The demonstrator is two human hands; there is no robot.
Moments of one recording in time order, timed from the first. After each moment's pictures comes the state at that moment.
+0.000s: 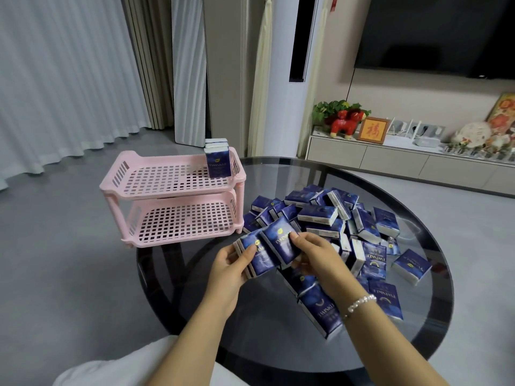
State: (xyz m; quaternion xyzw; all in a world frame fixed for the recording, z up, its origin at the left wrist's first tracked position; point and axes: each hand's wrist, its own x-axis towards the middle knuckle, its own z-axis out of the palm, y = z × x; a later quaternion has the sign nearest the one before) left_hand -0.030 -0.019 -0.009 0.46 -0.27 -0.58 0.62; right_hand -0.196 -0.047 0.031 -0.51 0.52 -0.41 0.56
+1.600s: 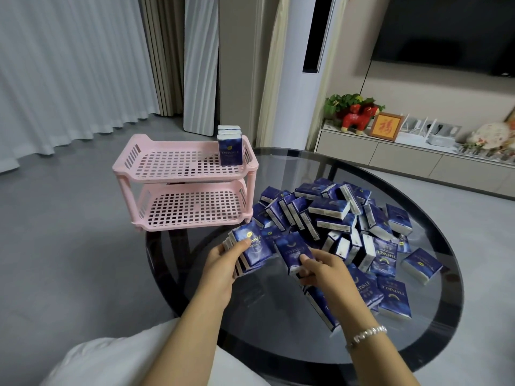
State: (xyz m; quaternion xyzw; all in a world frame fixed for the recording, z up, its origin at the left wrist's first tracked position) left_hand -0.010 -0.010 -0.012 0.51 -0.20 -0.58 0.60; right_hand -0.195 -0.015 0.006 -0.48 0.57 -0.40 0.53
